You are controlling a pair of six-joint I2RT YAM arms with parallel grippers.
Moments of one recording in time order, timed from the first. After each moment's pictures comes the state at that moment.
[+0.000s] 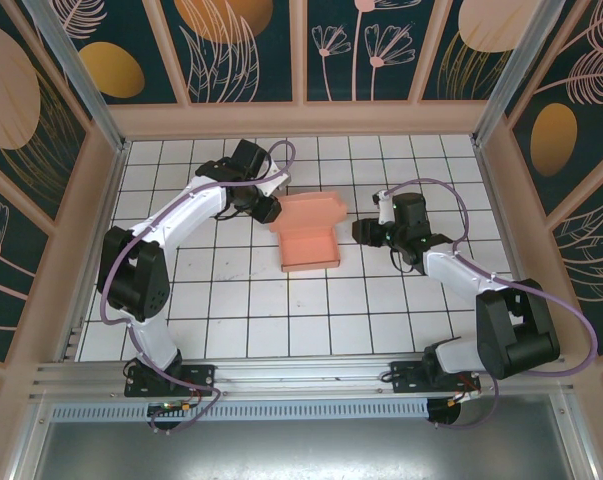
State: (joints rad) left arm -0.48 1.82 1.54 -0.82 0.20 0.17; right arm 0.32 1.36 0.70 -0.04 -0.26 0.21
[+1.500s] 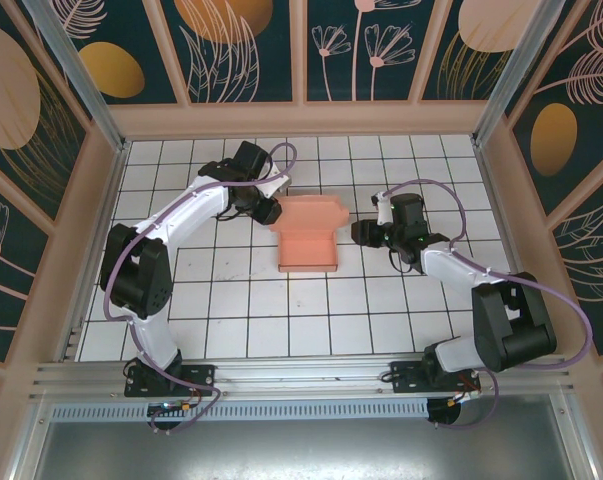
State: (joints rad) left arm -0.48 1.84 1.54 -0.82 0.20 0.17; right arm 0.32 1.40 0.70 -0.02 -0.26 0.22
